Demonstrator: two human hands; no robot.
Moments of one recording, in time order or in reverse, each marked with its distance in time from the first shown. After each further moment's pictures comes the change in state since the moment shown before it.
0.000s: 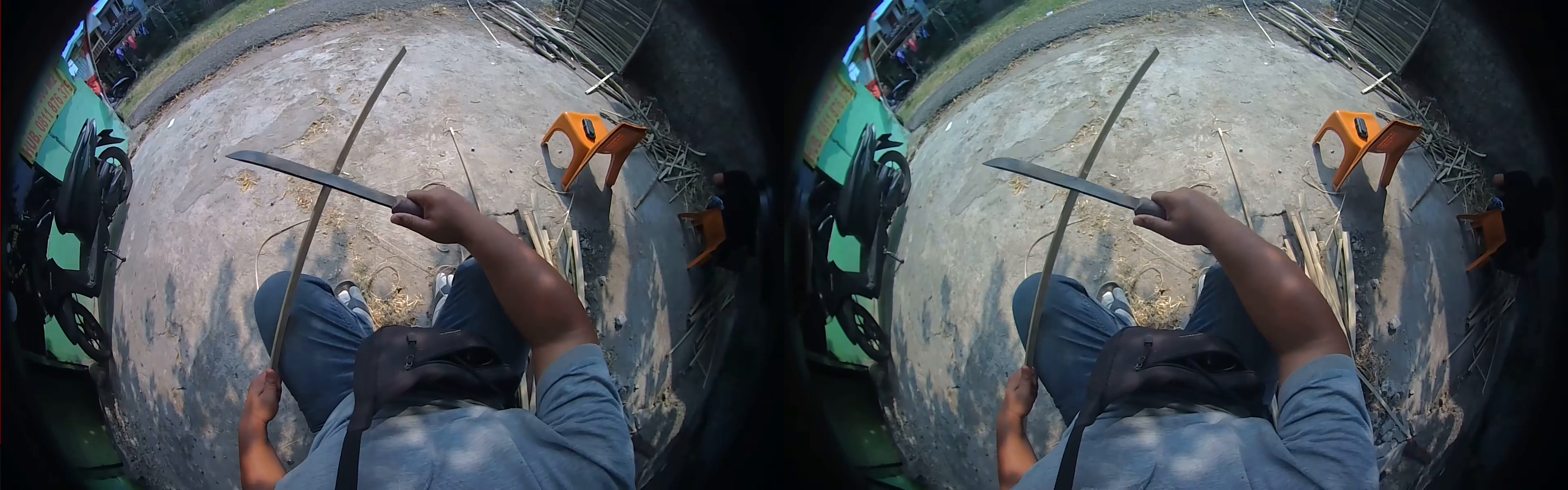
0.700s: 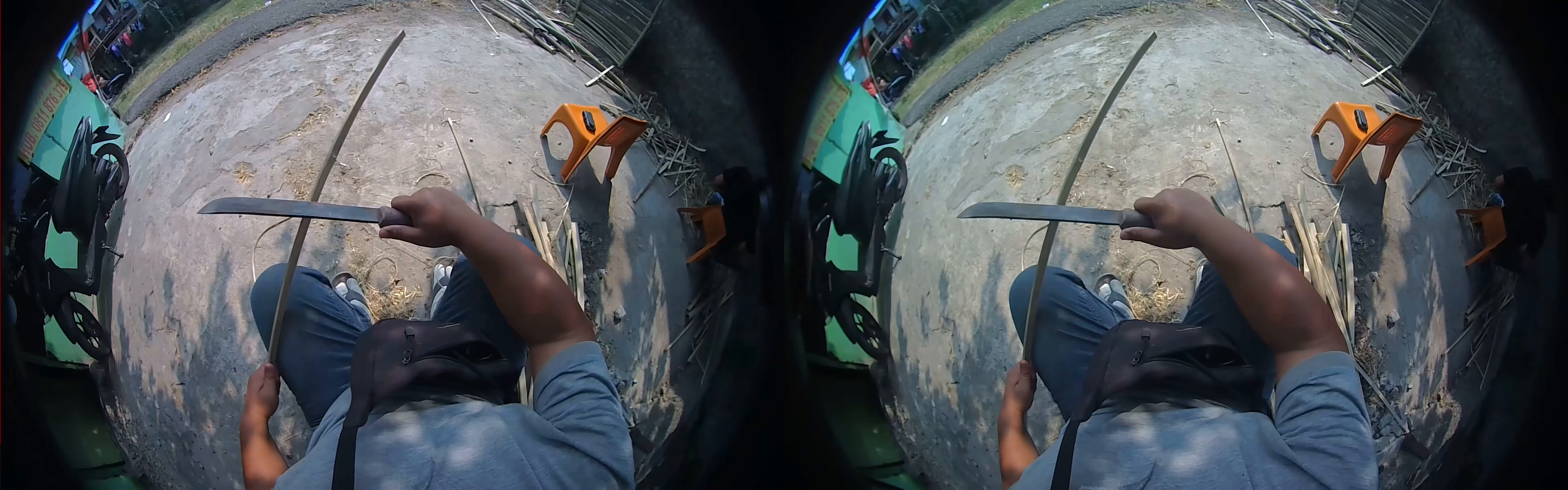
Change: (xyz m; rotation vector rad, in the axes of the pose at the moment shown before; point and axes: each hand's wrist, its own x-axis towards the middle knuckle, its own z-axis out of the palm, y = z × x) left_hand 0.006 -0.016 0.007 0.109 0.070 0.065; right_hand -0.007 -0.020 0.003 -0.132 -0.060 -0.132
